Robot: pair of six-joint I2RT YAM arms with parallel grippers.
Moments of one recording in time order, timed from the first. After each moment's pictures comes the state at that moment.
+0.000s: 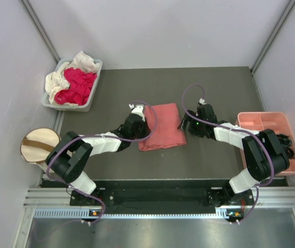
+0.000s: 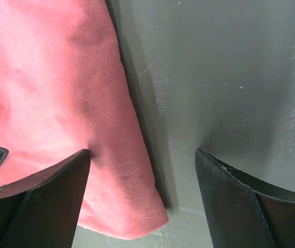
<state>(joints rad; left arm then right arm) -0.66 1.60 0.71 0.29 -0.07 -0.52 0.37 1.54 0.74 -0.03 -0.11 0.66</state>
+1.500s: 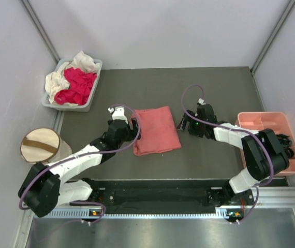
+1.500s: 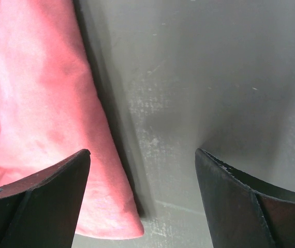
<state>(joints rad) -0.64 1.18 0.56 0.07 -0.31 -0.54 0.37 1.55 0.73 0.00 -0.14 0.66</state>
